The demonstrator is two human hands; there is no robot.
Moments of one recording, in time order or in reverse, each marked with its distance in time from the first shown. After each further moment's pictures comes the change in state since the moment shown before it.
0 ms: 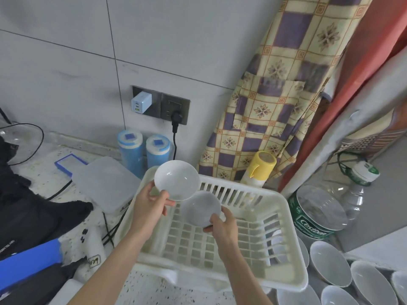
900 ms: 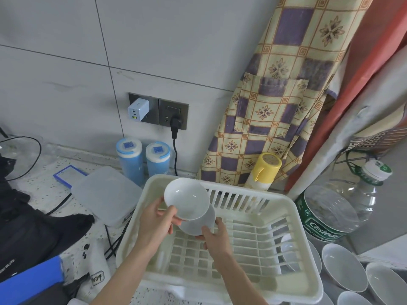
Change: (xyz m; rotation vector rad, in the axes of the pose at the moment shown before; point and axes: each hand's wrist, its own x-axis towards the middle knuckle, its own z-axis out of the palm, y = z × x) left_hand -0.003 -0.001 0.006 0.105 -0.078 0.002; right_hand 0.023 0.026 0.028 -0.016 -0.155 0.032
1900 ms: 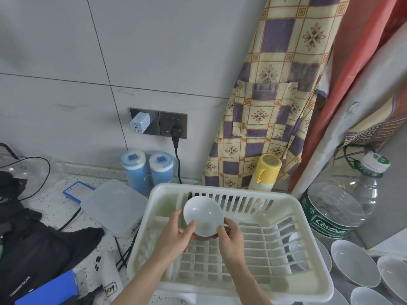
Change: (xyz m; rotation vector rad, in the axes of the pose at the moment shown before) left_hand 0.002 -0.027 0.007 0.344 -0.243 0.025; right_hand -0.008 -0.003 -0.003 0.129 0.160 -0.283
